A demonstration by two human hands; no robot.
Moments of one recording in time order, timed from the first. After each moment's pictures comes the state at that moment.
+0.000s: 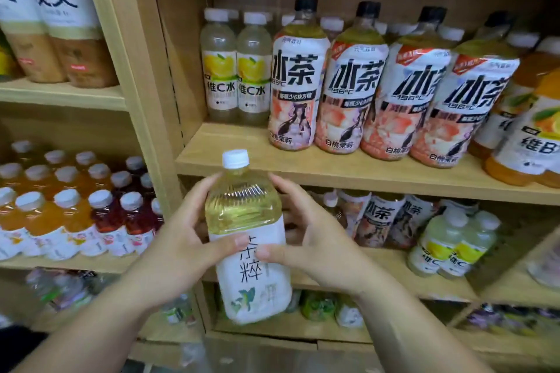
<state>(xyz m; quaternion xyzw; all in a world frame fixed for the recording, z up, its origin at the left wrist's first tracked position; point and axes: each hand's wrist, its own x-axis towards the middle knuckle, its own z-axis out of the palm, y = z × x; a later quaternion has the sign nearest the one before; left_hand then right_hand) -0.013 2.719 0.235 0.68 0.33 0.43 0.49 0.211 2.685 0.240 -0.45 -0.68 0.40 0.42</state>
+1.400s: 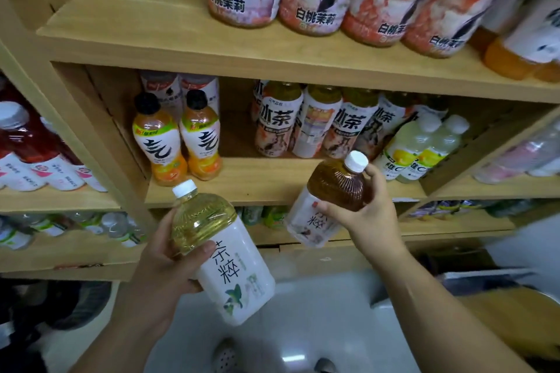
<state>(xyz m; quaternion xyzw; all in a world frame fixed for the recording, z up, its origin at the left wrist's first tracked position) 0.016 2.672 0.070 0.41 0.50 0.38 0.66 0.320 2.628 0.104 -0.70 -0.43 0.25 0.51</state>
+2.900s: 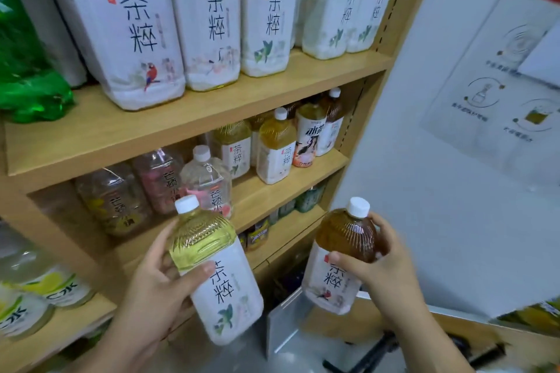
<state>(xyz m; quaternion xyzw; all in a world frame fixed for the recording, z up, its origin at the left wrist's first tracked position) 0.627 2.570 0.117 0.58 0.32 0.22 0.71 0.826 2.320 0.119 -0.76 -0.16 0.12 0.62</state>
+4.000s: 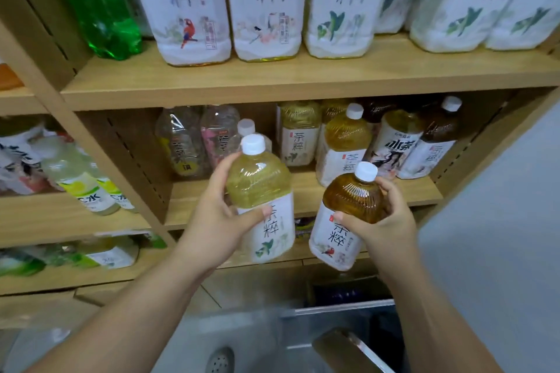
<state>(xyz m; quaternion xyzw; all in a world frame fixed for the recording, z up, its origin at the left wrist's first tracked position) 0.736 2.515 0.143 0.61 0.40 0.37 0.57 0.972 2.414 0.101 -0.70 -0.34 0.27 0.57</state>
